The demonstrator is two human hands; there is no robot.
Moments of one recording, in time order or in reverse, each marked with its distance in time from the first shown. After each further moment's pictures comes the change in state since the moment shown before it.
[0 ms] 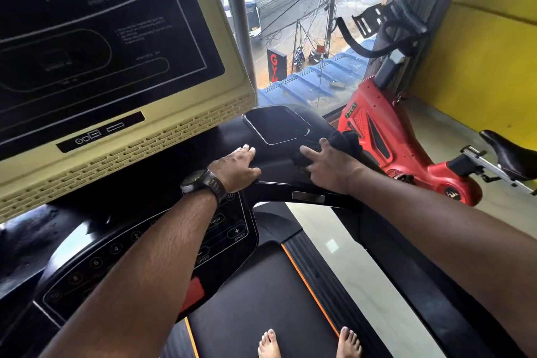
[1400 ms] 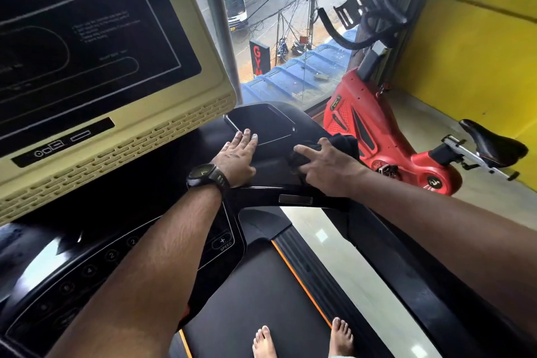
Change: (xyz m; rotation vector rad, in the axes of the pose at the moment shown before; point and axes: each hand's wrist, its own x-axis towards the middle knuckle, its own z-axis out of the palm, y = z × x) left_hand 0.054 0.016 0.015 0.100 0.031 0.136; right_hand -0.018 0.004 0.015 0.225 0.019 0.047
